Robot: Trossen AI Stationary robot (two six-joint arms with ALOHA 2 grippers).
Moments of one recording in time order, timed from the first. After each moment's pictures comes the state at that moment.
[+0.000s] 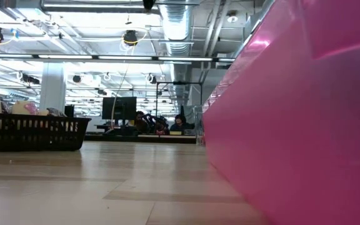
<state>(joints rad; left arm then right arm) 0.02 1.34 1.26 -0.20 -0.01 -0.18 -0.30 1.09 0.67 -1.18 -0.35 0.81</state>
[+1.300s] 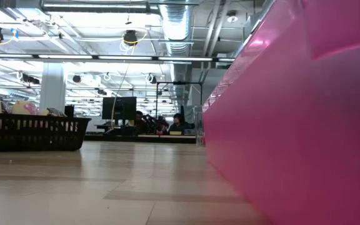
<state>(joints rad) -0.08 1.34 1.26 -0.07 0.04 -0.16 -0.08 1.54 0.71 -1.01 -0.37 1.37</state>
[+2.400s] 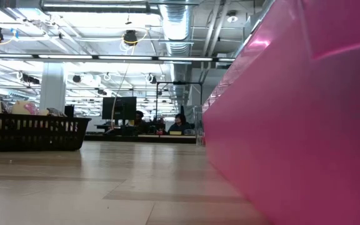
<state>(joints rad) -0.03 1.28 1.26 -0.04 0.14 -0.10 0.26 1.54 0.75 -0.97 -0.29 2.15</state>
